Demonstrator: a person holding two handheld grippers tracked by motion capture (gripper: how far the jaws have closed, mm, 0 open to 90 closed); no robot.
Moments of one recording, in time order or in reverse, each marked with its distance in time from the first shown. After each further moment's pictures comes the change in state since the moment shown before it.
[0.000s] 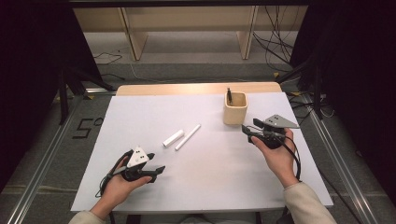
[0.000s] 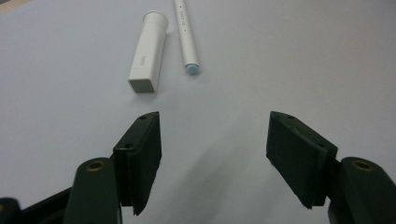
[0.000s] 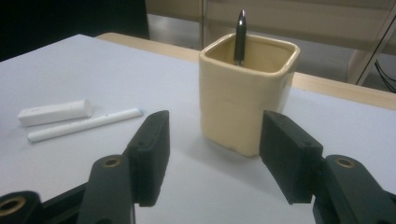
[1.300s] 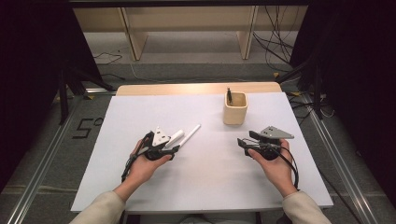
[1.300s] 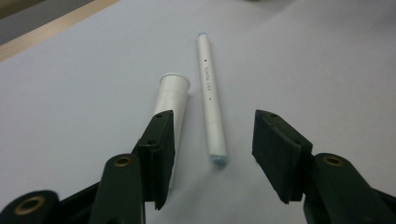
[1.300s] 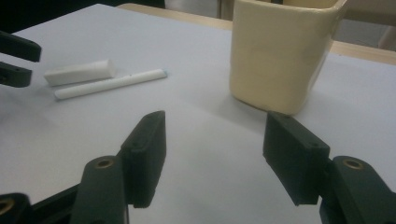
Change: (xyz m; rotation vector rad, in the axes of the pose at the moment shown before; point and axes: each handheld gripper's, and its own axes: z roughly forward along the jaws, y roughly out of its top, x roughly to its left) left arm 0.002 0.058 0.065 -0.005 0.090 -0.021; right arm 0.014 -0.029 -0.001 0.076 0.061 0.003
